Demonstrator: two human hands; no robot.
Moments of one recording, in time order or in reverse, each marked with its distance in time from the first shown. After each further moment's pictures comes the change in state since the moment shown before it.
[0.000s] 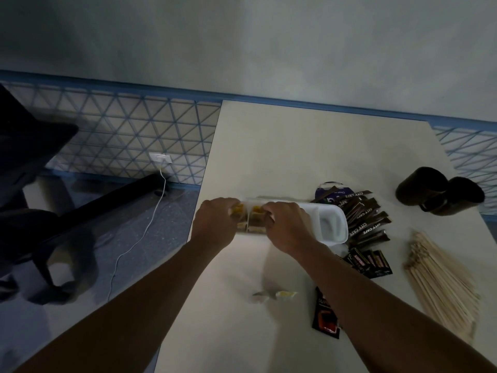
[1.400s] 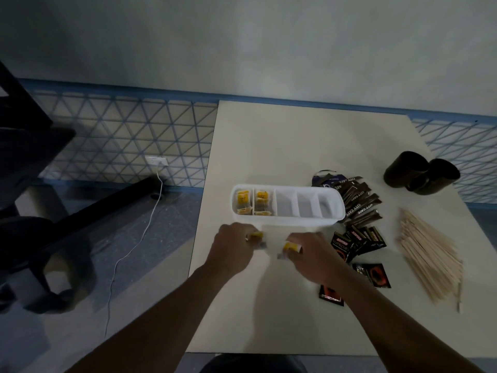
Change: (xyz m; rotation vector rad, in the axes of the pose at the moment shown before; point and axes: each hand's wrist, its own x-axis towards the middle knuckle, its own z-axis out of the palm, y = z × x) left_hand -0.076 -0.011 0.016 -0.100 -0.172 0.143; right_hand -0.107 0.013 0.004 0.203 -0.164 0.112
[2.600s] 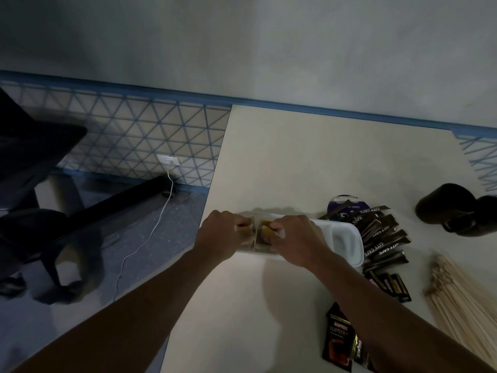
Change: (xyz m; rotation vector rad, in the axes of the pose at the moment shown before) left_hand 0.103 -0.026 -0.024 0.147 -0.051 -0.159; right_hand 0.124 -0.022 -0.029 -0.172 -0.034 -0.104
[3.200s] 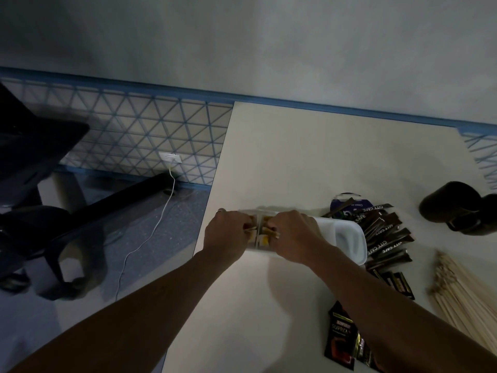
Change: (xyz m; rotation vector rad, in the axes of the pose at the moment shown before) left_hand -0.011 0.018 0.007 0.091 0.109 -0.057; right_hand 0.006 -0.012 -0.005 -0.189 -0.085 -0.091
